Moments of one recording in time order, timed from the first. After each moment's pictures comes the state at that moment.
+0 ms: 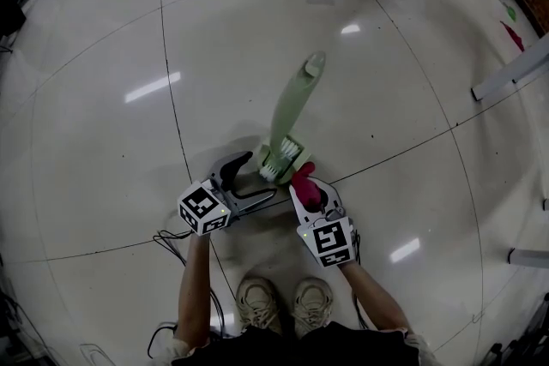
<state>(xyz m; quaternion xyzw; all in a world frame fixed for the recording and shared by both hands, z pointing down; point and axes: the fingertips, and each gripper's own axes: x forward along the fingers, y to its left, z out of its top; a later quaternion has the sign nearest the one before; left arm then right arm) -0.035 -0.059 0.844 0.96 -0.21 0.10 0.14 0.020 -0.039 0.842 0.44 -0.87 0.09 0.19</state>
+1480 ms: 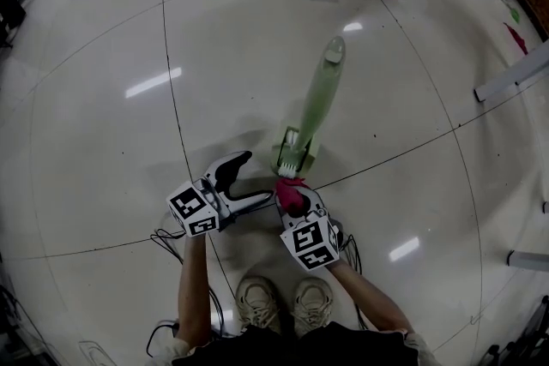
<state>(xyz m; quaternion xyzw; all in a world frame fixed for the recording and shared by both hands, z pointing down) -0.047 -0.052 0.814 0.97 -0.19 0.01 0.18 -0.019 -0.016 0.876 0.37 -0.87 0.12 0.29</state>
